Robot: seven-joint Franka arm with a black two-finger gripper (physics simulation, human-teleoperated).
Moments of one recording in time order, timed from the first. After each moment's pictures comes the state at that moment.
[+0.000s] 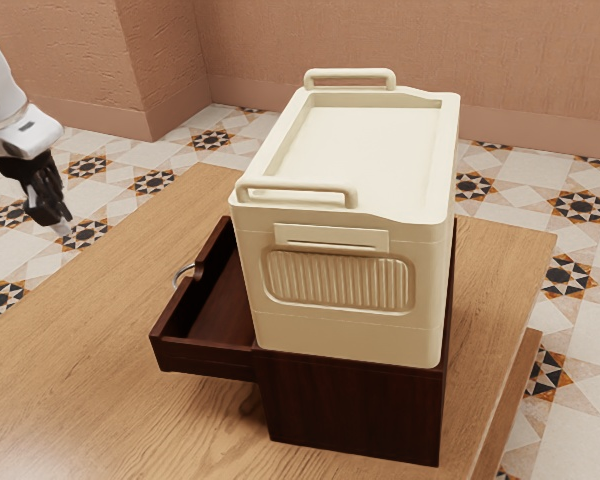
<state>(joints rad) 0.08 -0.36 0.21 -2.18 0.02 1.97 1.14</state>
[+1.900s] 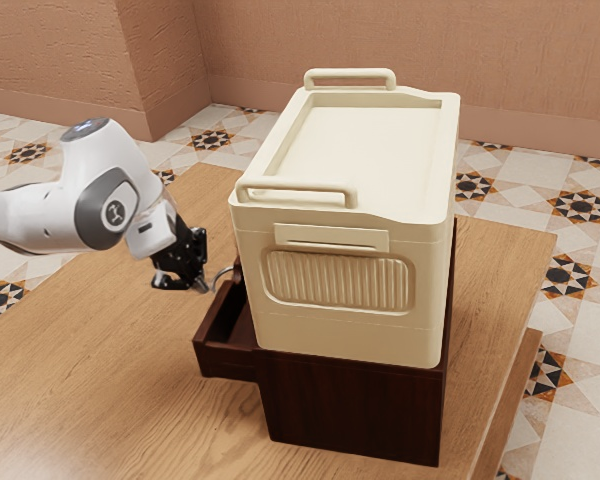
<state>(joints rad) 0.03 -0.10 -0.03 -2.33 -0.27 2.45 1.75</state>
